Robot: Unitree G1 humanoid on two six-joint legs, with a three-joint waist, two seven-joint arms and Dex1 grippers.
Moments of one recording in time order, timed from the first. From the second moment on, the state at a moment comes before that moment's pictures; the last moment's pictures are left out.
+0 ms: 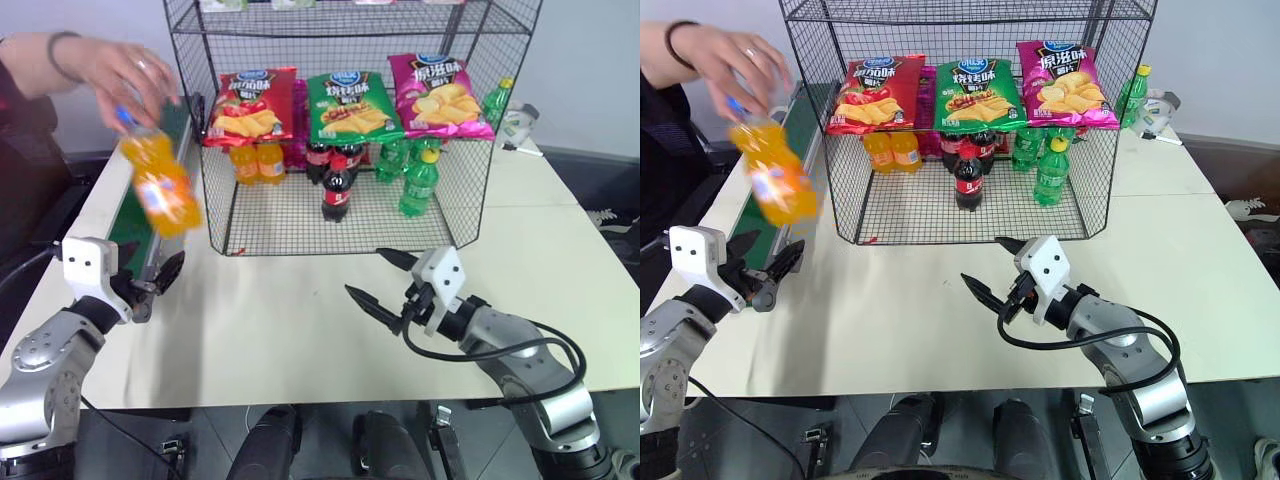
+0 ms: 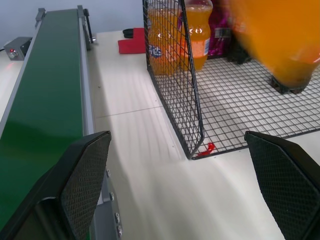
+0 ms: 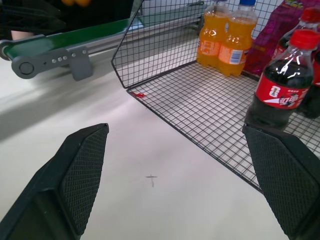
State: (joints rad) left arm 0.04 0.56 0.45 -0.30 -0.51 0.44 -0.47; right arm -0.05 -0.49 0.06 -0.60 0.38 0.51 0.56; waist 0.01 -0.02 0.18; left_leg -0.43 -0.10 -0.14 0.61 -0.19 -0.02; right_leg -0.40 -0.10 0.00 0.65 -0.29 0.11
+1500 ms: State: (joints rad) left arm -0.02 0.49 0.53 -0.13 -0.38 0.29 -0.27; right arm -0.13 -0.41 0.12 -0.50 0.37 0.39 0.61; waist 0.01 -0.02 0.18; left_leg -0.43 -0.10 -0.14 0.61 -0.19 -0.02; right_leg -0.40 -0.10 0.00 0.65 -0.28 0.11
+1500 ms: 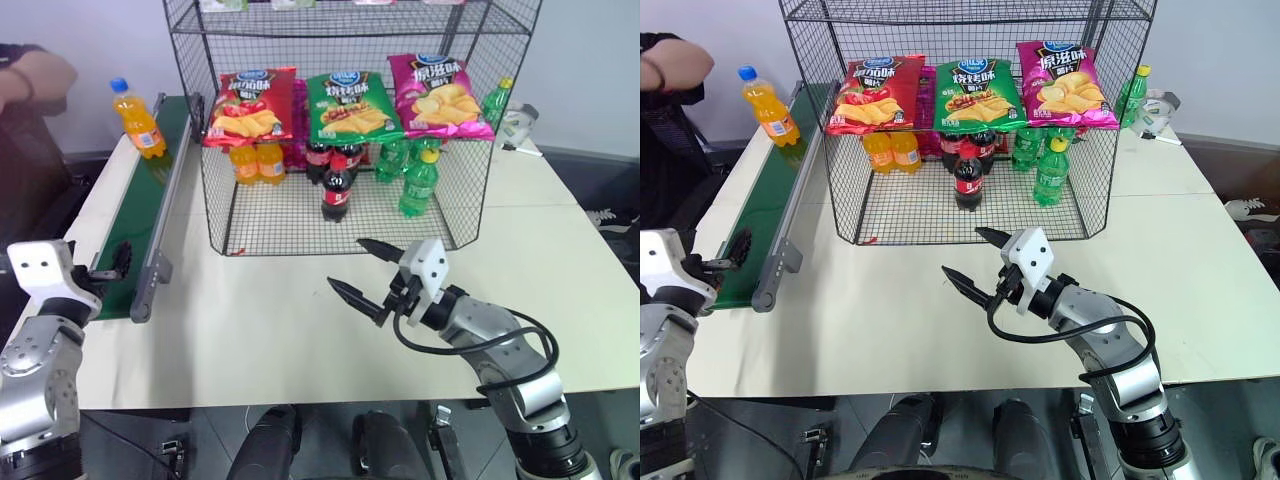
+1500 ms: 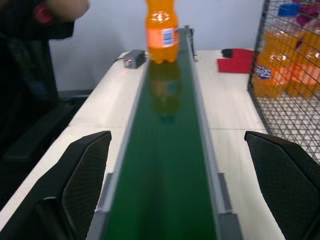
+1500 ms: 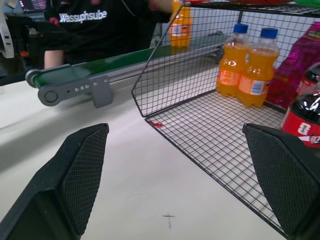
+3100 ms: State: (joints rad) left arm -0.09 0.45 0.53 0.03 -0.34 0.12 -0.26; right arm -0.13 -0.39 0.18 -0.58 0.37 0.45 0.54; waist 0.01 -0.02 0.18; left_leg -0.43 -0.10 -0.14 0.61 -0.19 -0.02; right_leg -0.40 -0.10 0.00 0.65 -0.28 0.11
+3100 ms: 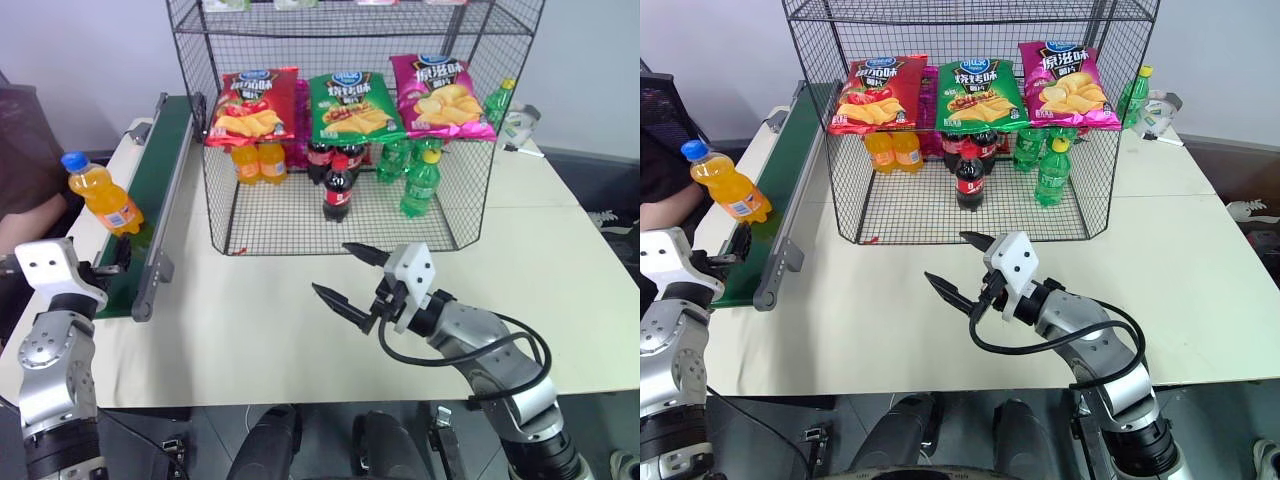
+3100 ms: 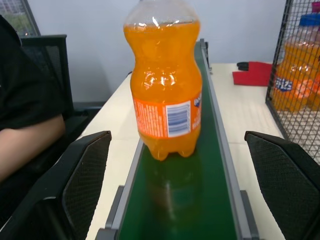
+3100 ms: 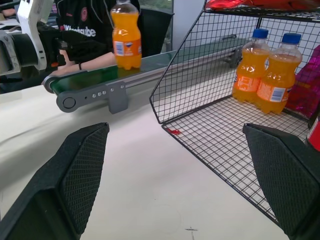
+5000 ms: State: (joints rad) left arm -0.59 0.21 0.09 0.50 -0.22 -0.07 -0.32; right arm -0.01 -0.42 0.06 -0.64 0.35 0.48 0.47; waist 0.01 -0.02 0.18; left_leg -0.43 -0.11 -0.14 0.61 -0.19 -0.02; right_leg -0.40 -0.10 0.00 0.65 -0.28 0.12
